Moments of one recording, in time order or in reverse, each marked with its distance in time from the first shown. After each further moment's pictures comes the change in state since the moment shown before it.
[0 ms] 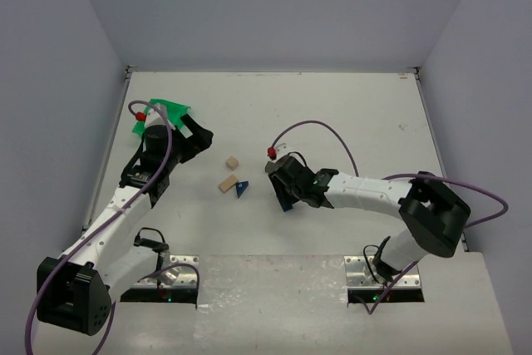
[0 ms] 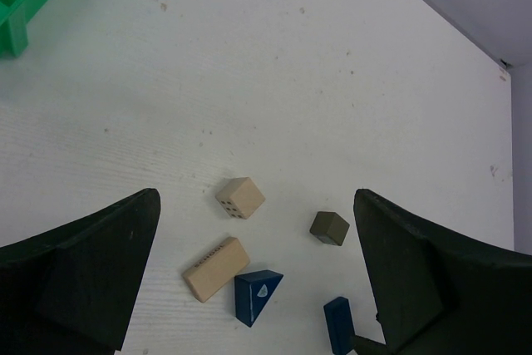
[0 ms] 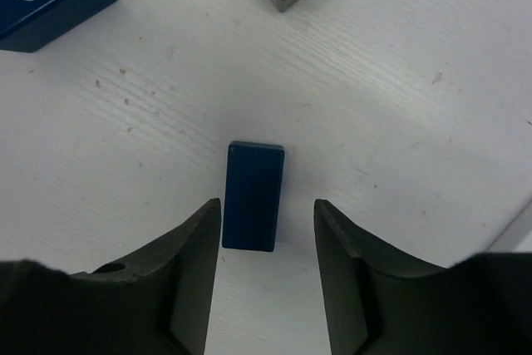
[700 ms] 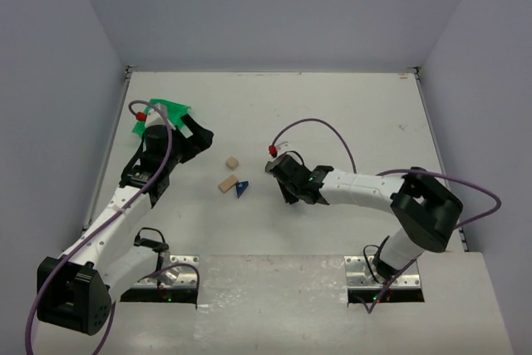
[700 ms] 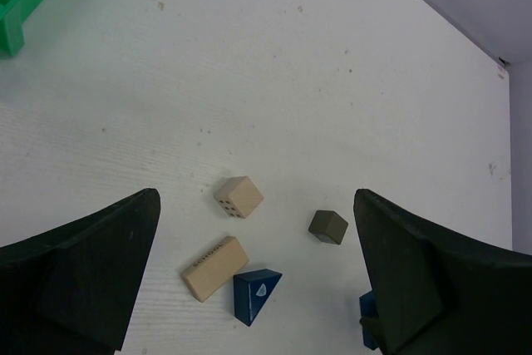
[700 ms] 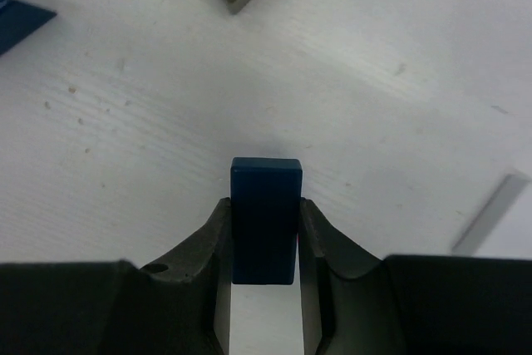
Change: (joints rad) left arm 0.000 0.001 0.000 0.001 0.005 0.000; right arm -0.003 0.071 0.045 -0.044 0.065 0.032
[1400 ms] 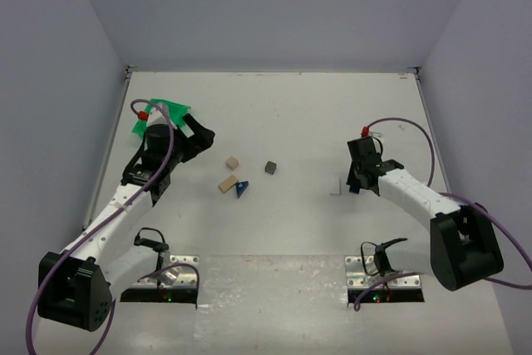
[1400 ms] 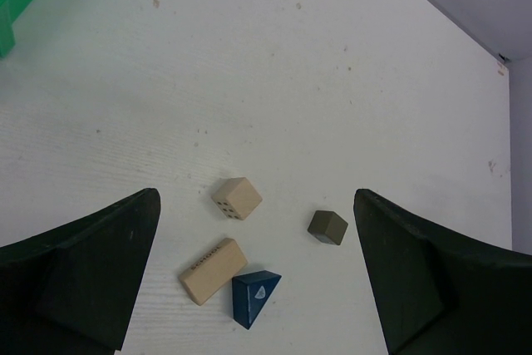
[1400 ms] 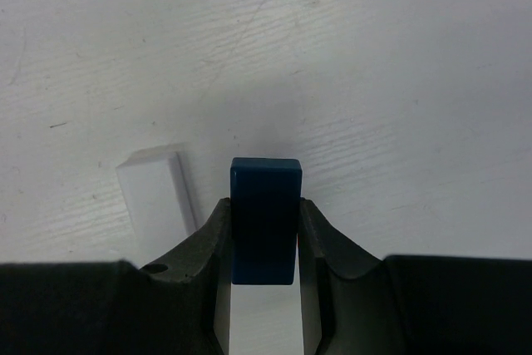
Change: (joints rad) left arm 0.000 0.025 0.000 0.022 0.012 0.000; right arm -0.625 -0.341 -0.243 -0.103 0.010 0.080
